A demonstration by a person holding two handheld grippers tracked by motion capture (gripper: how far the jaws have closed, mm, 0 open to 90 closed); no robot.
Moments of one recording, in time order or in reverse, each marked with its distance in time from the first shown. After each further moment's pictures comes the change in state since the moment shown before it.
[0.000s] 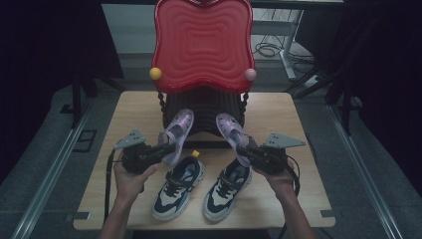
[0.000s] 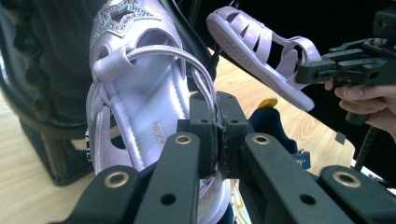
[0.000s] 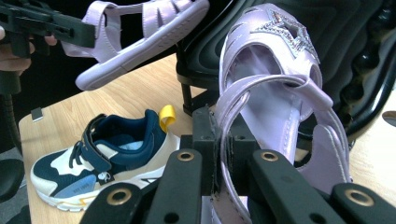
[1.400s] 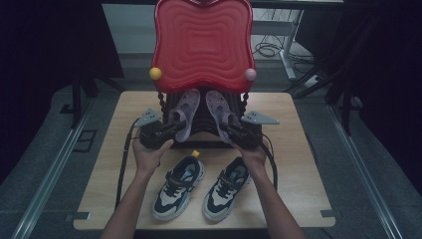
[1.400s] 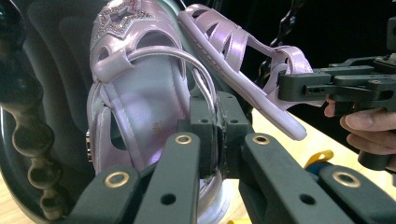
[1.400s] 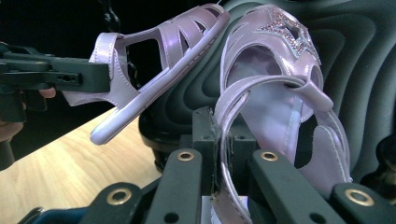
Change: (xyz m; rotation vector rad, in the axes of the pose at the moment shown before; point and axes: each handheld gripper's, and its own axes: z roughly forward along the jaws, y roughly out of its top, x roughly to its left) left arm 0.032 0.028 0.060 -0.081 0.065 0.042; right arm -0.015 0.032 0.077 -0.089 -0.108 0.079
